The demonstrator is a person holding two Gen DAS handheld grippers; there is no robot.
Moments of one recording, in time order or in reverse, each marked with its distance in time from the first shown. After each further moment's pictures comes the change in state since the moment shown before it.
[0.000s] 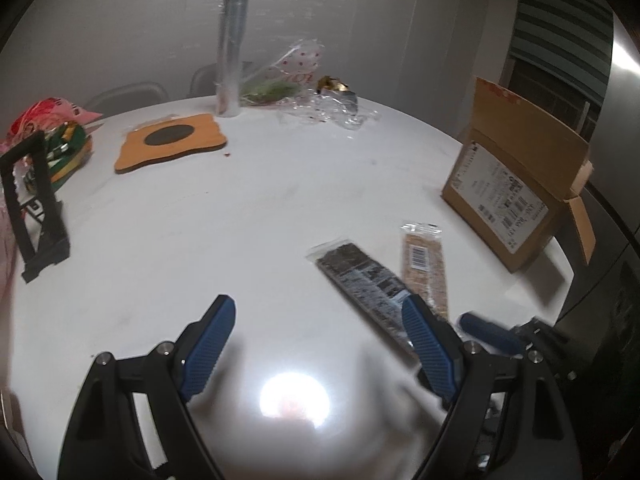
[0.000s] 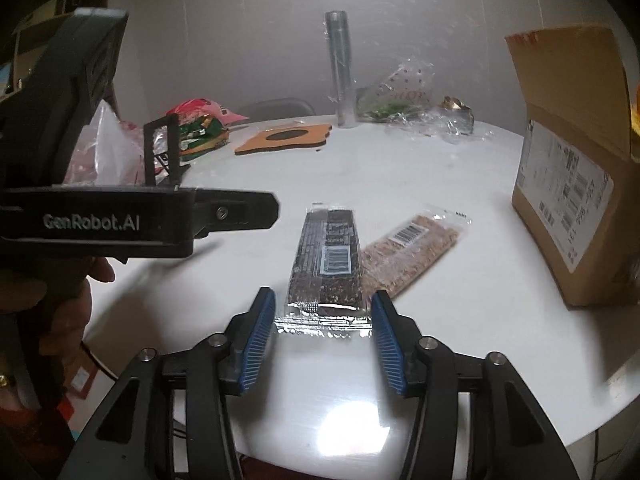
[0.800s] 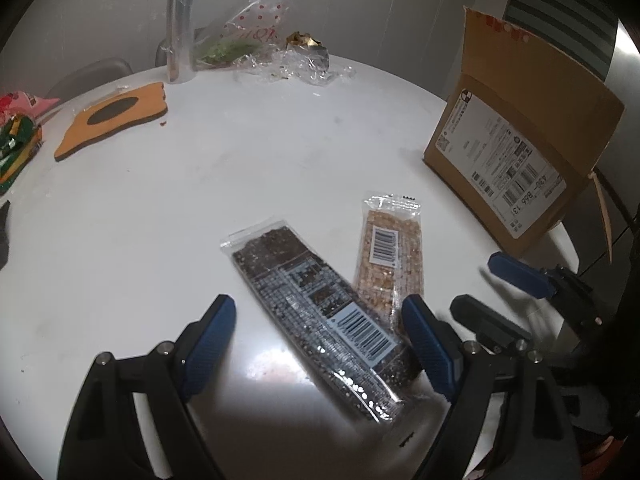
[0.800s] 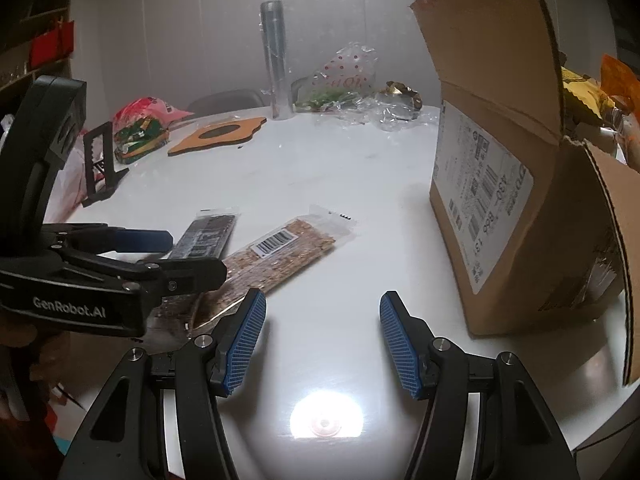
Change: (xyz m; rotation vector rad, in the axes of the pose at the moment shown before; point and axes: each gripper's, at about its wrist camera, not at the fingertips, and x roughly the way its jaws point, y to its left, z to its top) left arm 0.064 -0.050 0.007 0.030 0.134 -0.043; right arm 0.004 -0.082 0.010 0.037 0.059 -0.125
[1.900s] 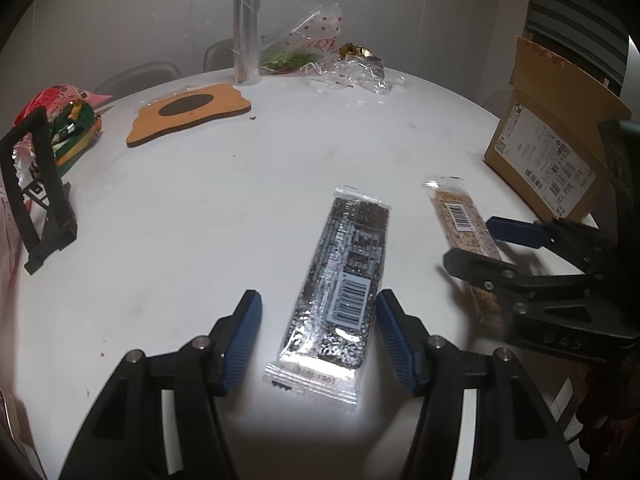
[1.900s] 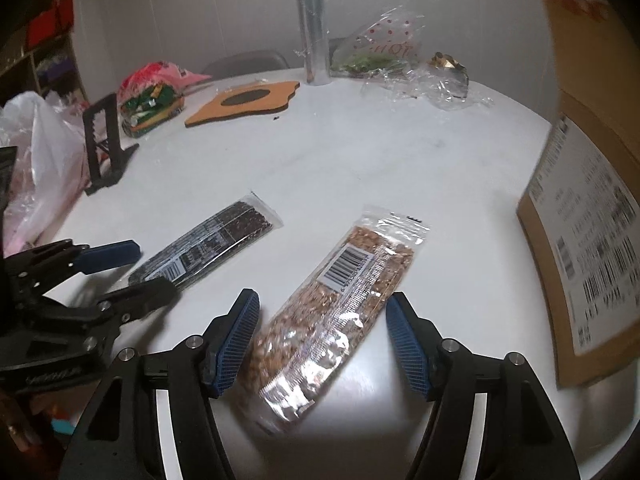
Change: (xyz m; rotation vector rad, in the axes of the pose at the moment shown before) left arm -0.032 0.072 -0.027 -0.009 -0.039 0.116; right arm 0.058 0.063 0.041 -0.053 0.171 0.037
